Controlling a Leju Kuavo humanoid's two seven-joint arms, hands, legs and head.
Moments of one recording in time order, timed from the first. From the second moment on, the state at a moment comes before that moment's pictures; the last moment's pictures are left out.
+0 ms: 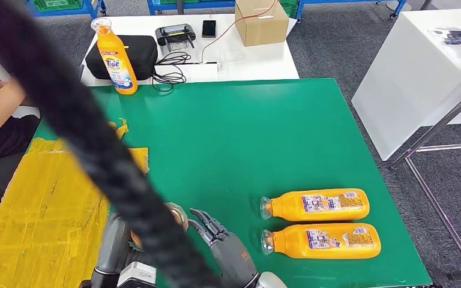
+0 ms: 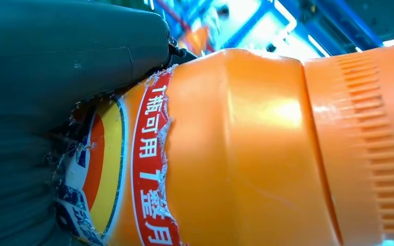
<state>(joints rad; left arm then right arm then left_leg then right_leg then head) 0.24 -0.15 -0.27 -1.79 -0.86 0.25 -0.44 0.14 -0.07 0.80 -1.67 0.74 -0.34 -0.07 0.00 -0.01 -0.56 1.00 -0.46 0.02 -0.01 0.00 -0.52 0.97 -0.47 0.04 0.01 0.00</state>
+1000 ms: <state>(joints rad) -0.23 0.05 -0.37 -0.99 -1.57 0.38 0.03 0.12 -0.55 0.99 -1.94 0.77 -0.58 0.15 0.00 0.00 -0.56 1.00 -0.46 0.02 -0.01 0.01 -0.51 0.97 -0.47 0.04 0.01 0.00</state>
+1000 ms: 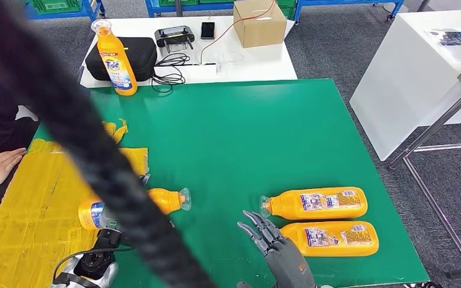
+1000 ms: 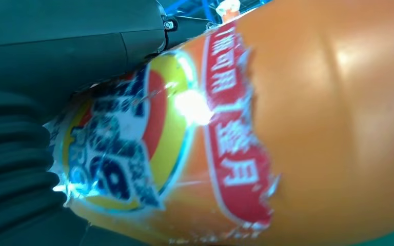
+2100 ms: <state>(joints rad) 0.08 -0.09 0.03 -1.72 -0.24 -0.16 -0.58 0.69 -0.84 0.59 -2.13 0.94 -0.49 0.69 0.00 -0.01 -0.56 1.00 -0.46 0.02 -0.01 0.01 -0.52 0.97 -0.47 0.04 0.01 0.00</state>
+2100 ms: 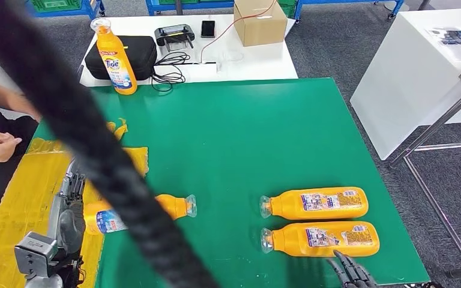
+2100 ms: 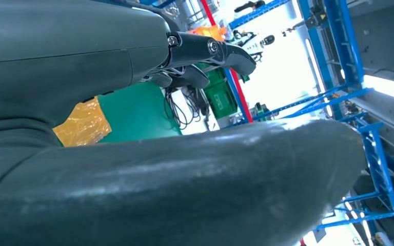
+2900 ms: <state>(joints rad) 0.12 -0.12 0.07 -1.78 -0.21 -0.20 -0.59 0.64 0.01 -0.42 -2.08 1.24 0.22 -0.32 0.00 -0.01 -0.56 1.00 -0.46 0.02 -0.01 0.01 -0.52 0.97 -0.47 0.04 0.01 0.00</state>
